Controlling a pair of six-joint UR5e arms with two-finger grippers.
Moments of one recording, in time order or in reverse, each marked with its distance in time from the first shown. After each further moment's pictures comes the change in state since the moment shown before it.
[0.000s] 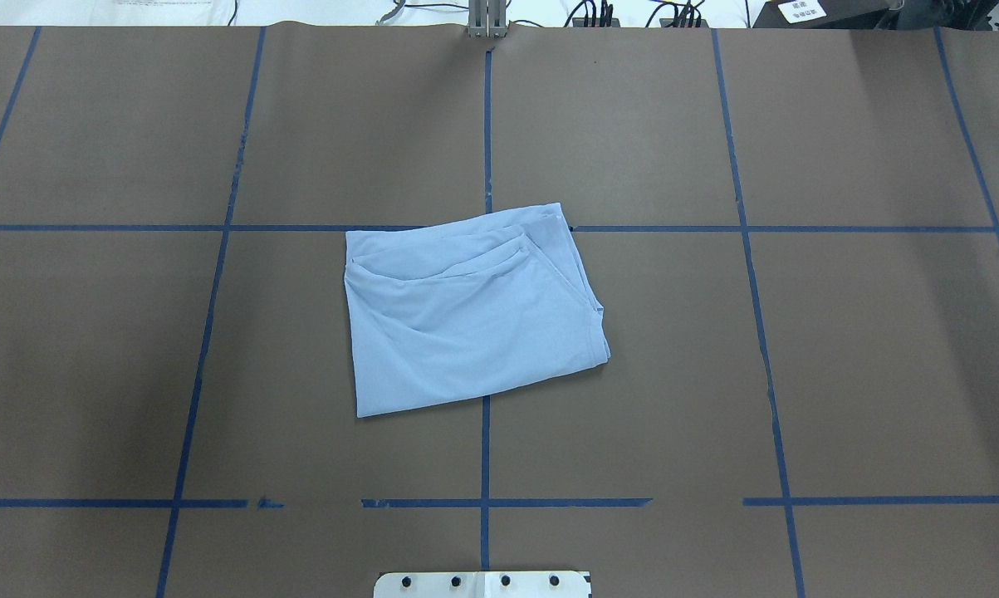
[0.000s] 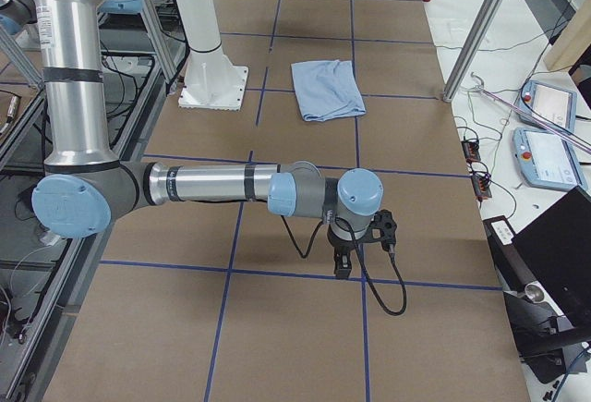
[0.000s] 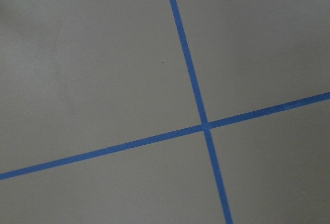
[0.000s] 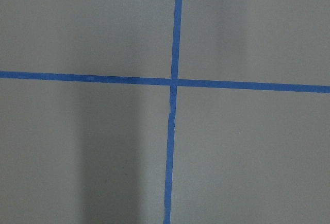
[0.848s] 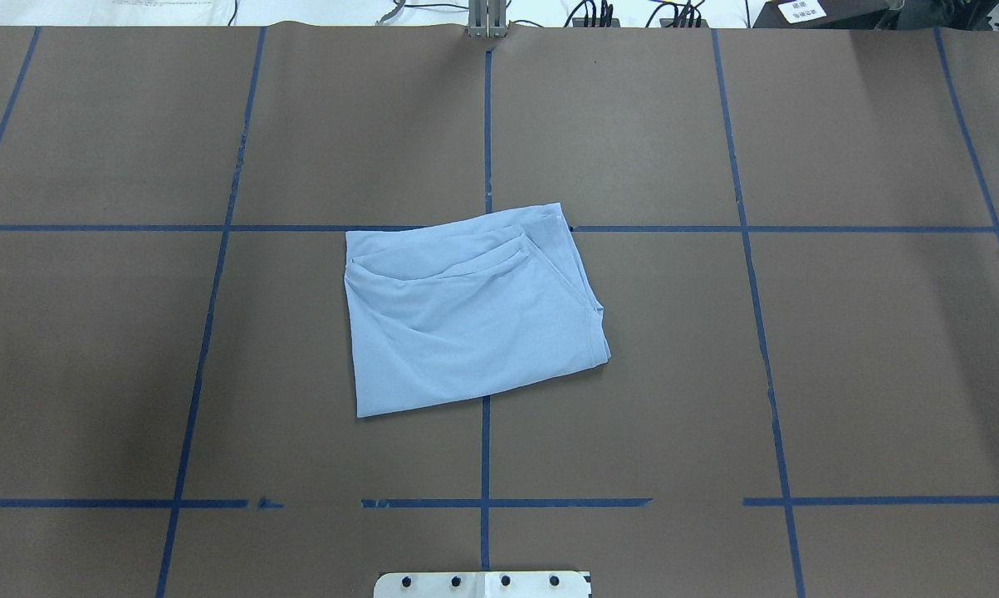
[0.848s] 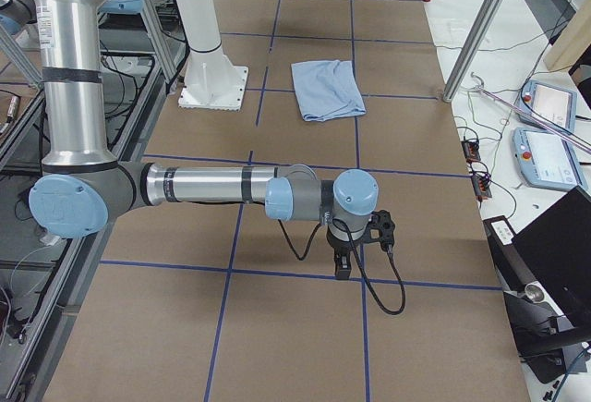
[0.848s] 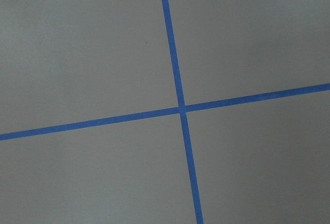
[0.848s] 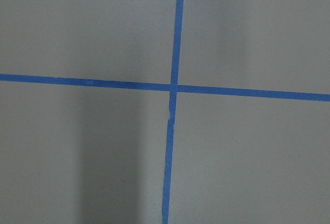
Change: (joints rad) left arm 0.000 0.008 0.004 -0.004 -0.001 0.003; right arm -0.006 -0.010 -0.010 0.056 0.002 0.014
